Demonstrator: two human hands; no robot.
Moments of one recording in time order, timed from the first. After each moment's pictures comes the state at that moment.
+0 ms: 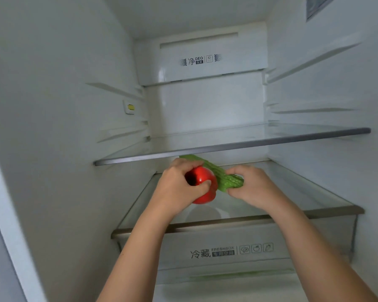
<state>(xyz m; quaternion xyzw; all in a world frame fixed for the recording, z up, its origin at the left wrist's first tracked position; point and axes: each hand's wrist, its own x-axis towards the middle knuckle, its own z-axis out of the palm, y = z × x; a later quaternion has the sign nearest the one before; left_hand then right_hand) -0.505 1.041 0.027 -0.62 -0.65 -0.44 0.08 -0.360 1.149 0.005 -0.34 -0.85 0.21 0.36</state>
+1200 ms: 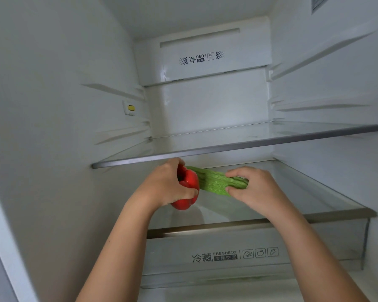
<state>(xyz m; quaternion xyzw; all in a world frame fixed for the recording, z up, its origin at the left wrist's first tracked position) -0.532 1.044 0.045 -0.59 -0.74 -0.31 0.02 -0.361 1.148 -0.004 -0.31 -0.82 0.22 0.43</state>
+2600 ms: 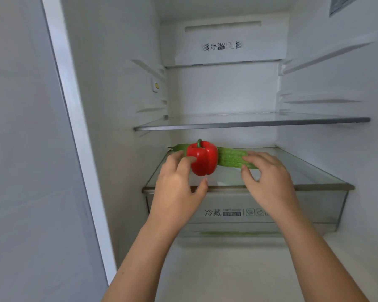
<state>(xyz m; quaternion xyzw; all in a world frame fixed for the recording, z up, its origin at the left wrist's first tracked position) -0.494 0.954 -0.018 -0.57 -0.66 -0.45 0.20 -0.349 1.074 -0.023 -0.33 -0.78 0.01 0.53</state>
